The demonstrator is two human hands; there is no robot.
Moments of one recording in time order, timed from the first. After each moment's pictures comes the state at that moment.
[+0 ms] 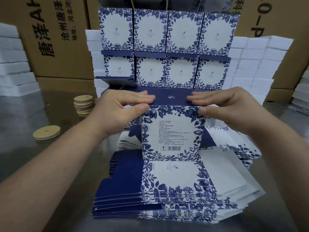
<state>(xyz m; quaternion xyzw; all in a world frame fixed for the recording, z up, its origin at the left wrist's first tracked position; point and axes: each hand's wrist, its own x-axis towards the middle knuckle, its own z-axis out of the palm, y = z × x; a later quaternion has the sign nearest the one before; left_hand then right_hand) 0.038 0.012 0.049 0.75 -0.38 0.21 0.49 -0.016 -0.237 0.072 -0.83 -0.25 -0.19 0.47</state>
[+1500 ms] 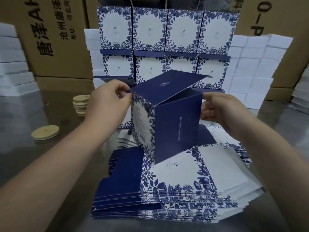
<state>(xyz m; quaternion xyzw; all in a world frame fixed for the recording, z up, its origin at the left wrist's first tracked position) 0.061 0.011 0.045 0.82 -0.13 0.36 0.42 0.013 -0.242 0.054 -0.76 -0.06 -0.11 0.64</state>
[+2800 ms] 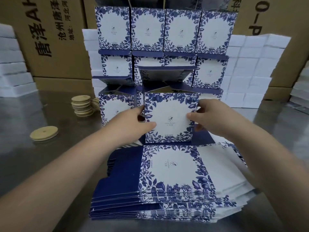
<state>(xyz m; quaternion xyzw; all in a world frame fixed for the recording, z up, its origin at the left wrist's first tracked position) 0.059 -0.010 0.020 0.92 -0.18 0.07 0.35 0.013 -0.230 0.049 -0.94 0.00 -0.14 0.30</state>
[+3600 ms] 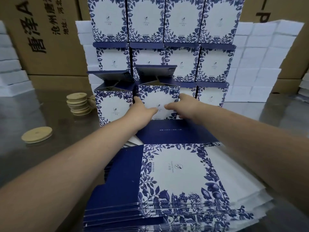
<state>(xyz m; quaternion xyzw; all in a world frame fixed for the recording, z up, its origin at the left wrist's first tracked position) 0.130 -0.053 0.005 0.89 -0.06 0.04 0.44 0.107 -0.201 0.027 -0.88 0.04 -0.06 0.48</state>
